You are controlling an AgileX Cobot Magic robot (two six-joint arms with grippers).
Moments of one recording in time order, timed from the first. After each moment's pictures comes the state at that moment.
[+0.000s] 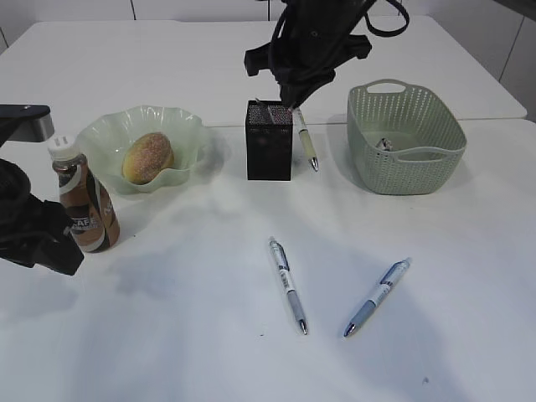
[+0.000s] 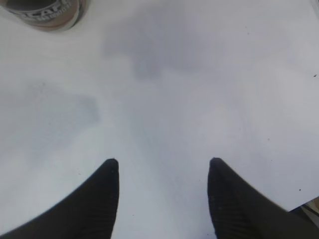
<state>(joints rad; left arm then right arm) -0.27 1.45 -0.92 -0.23 0.82 0.11 0.42 2.24 -2.26 -0.02 1.19 0.10</state>
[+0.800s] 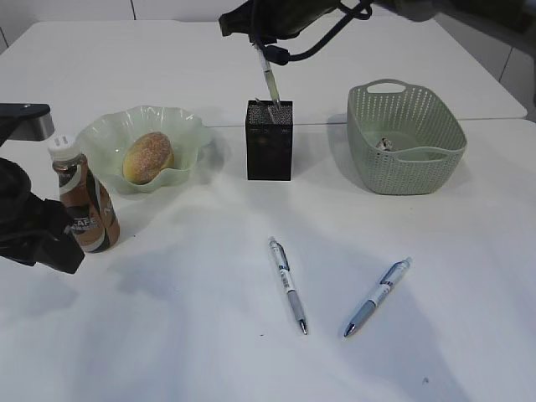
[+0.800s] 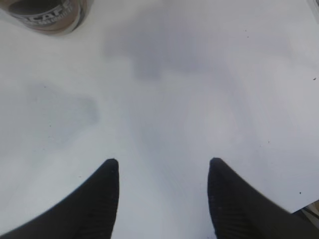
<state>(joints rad) -0.27 1.45 -0.92 -0.23 0.82 0.11 0.42 2.29 -2.26 -0.08 0.64 0.05</state>
